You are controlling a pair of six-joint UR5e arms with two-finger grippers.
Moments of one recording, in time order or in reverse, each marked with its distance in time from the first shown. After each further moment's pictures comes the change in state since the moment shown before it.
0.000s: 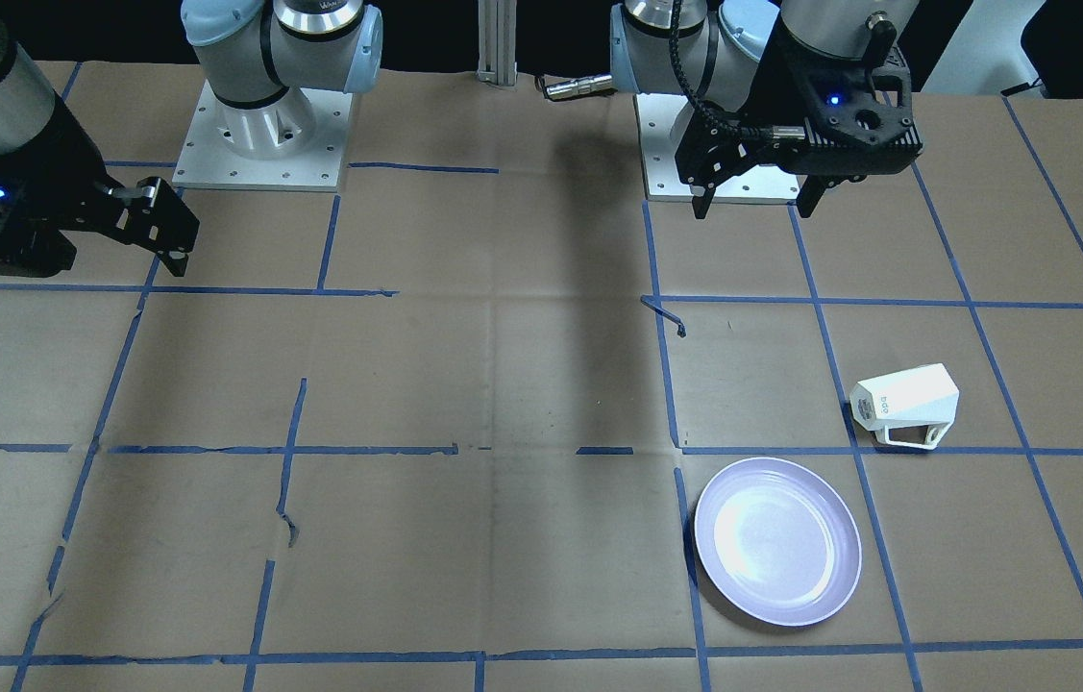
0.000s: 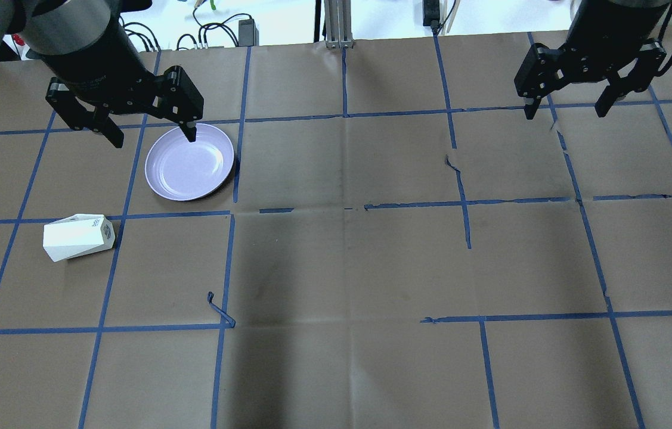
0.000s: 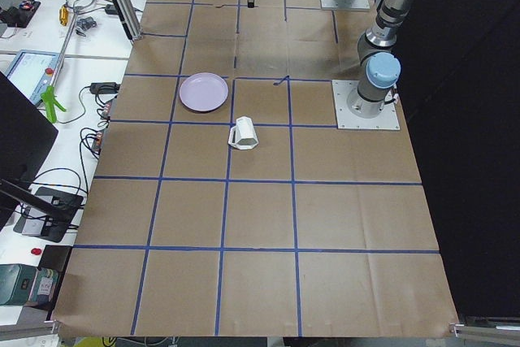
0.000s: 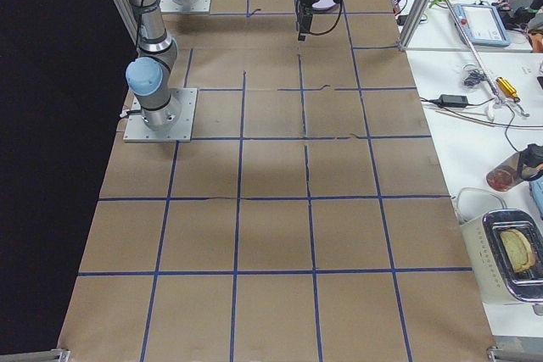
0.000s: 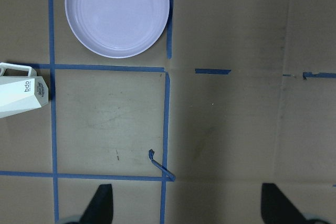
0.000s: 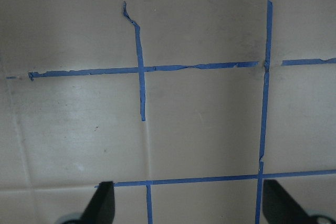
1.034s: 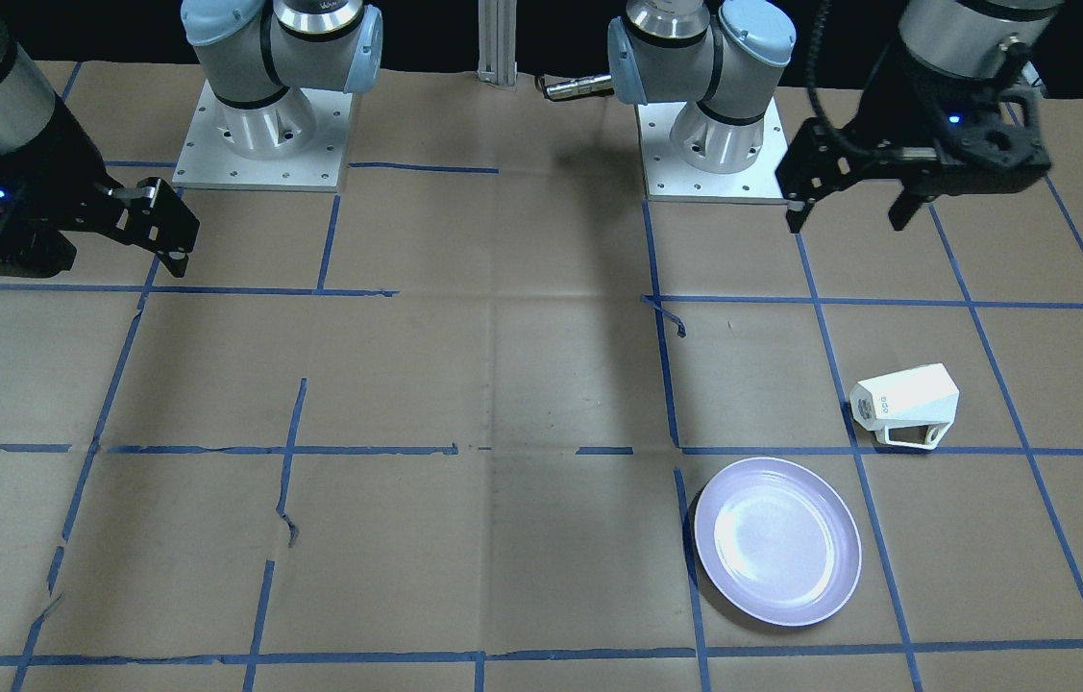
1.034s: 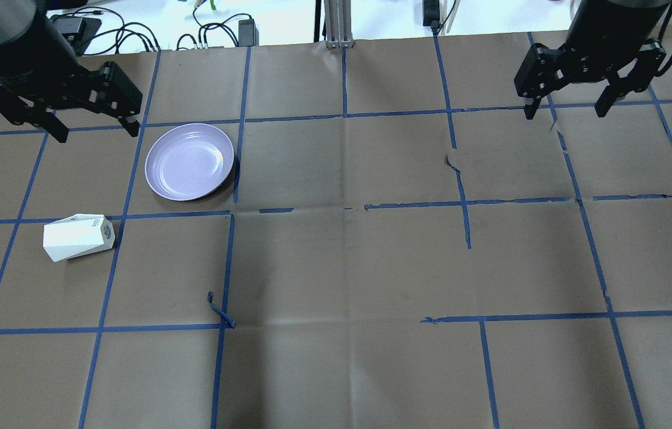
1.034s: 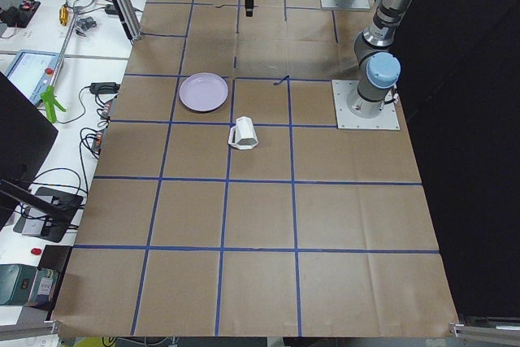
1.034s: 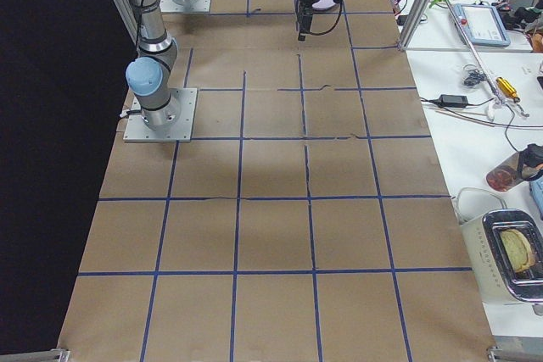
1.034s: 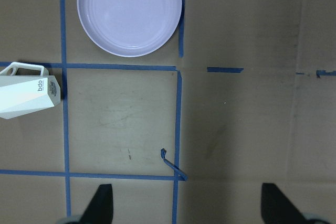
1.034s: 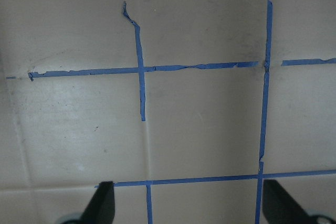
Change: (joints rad) left arm 0.229 0.004 -0.001 -0.008 0.006 0.230; right arm 0.000 0.000 0.000 0.000 0.000 0.000
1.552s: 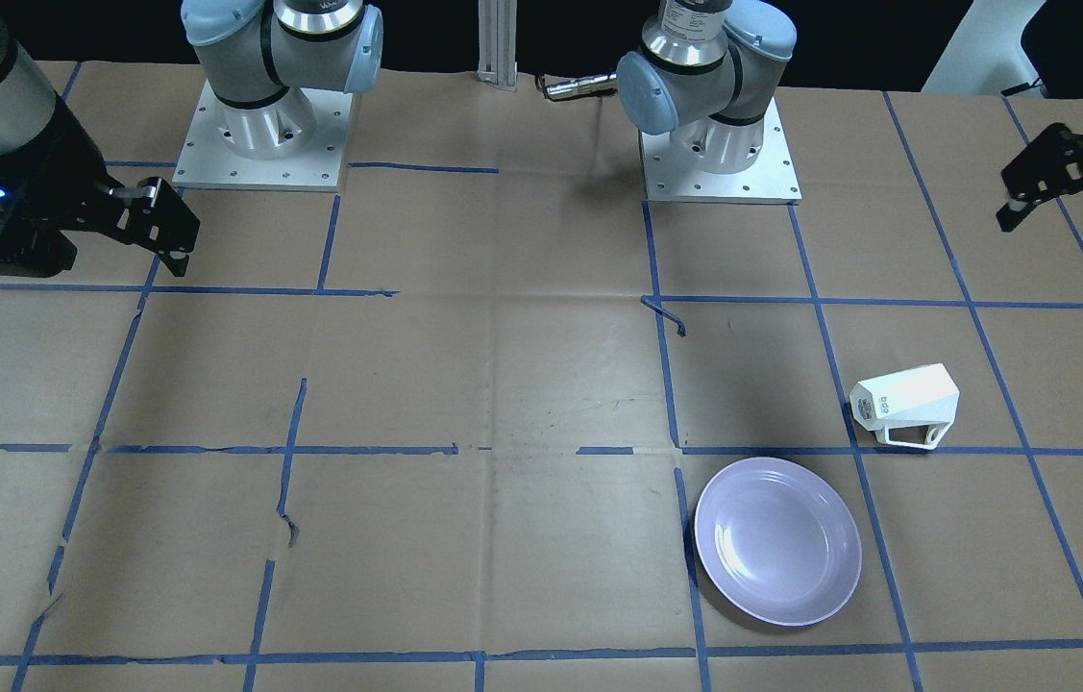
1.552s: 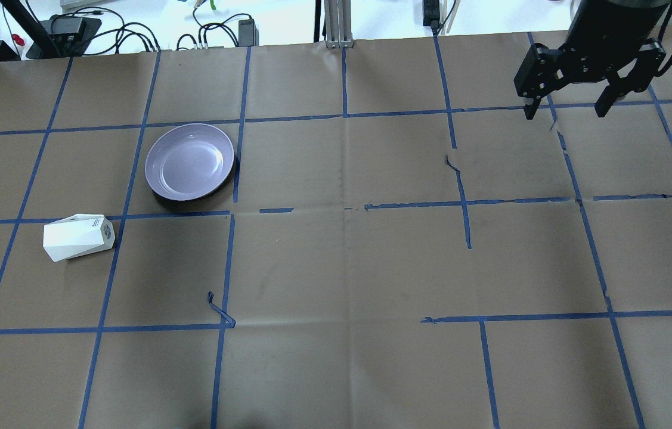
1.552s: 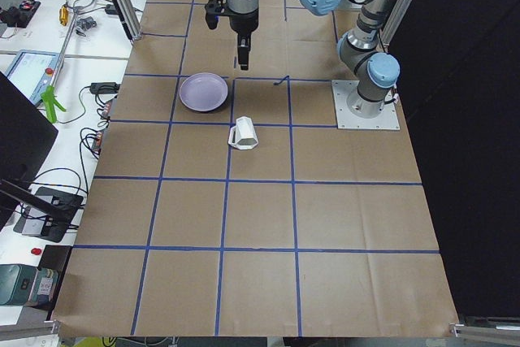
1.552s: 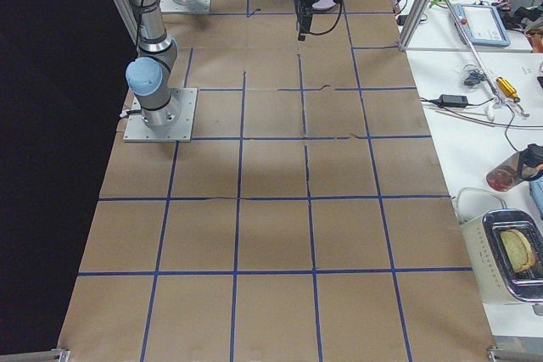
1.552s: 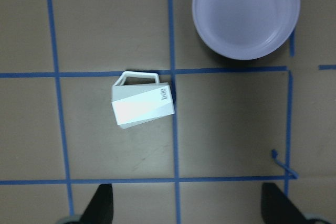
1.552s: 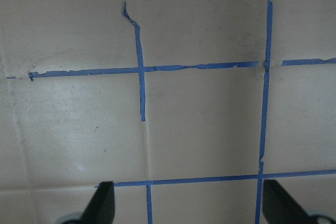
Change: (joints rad) left arm 0.430 -0.029 0.007 -0.002 0.007 0.541; right arm 0.000 0.000 0.000 0.000 0.000 0.000
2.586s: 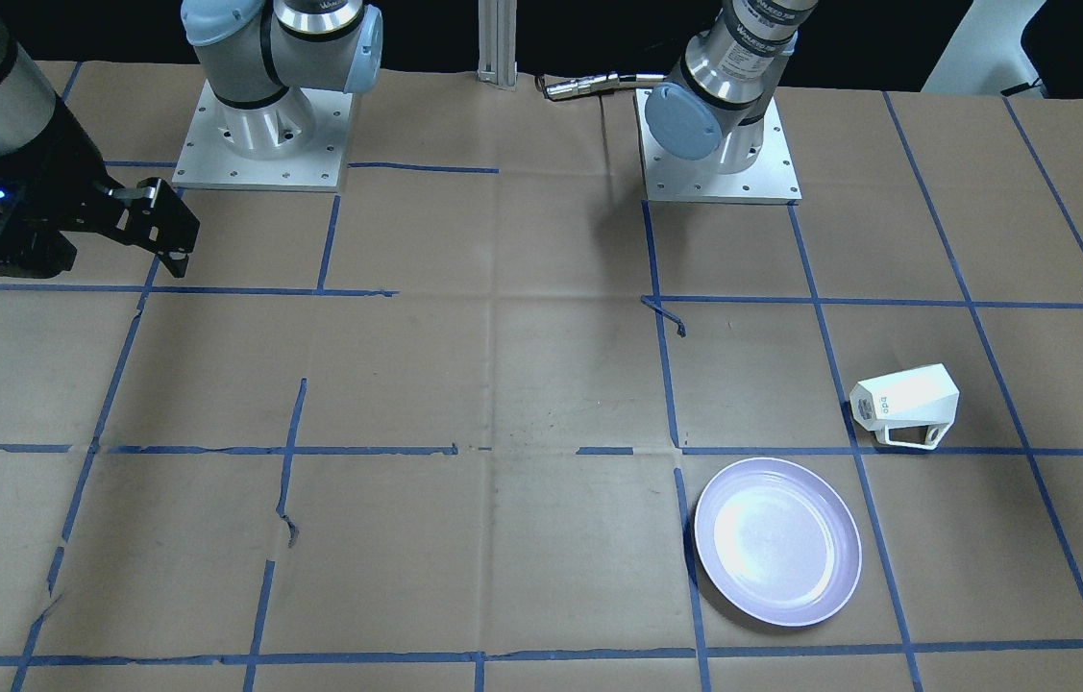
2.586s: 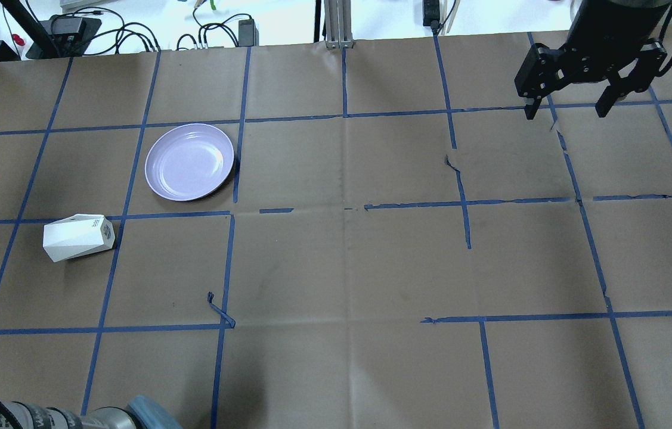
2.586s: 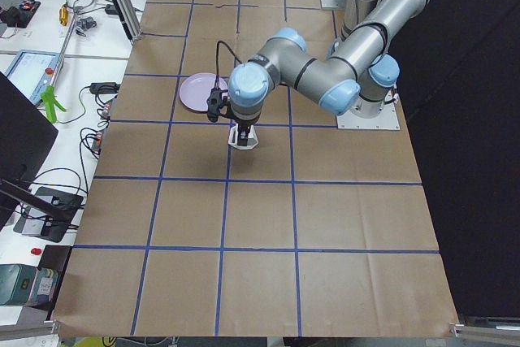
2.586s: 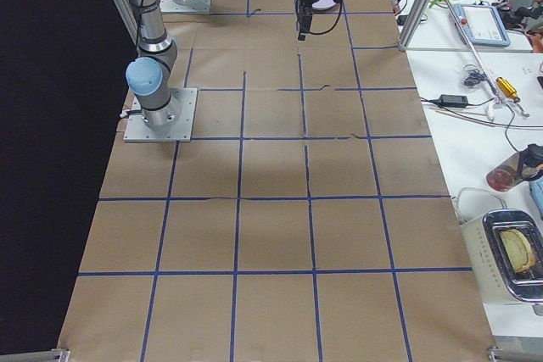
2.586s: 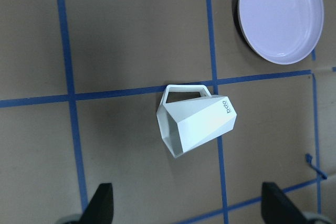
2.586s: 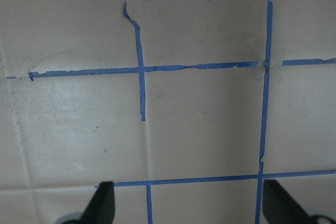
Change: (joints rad) left arm 0.287 -0.303 0.027 -0.006 -0.353 0.337; right arm 0.000 0.000 0.000 0.000 0.000 0.000
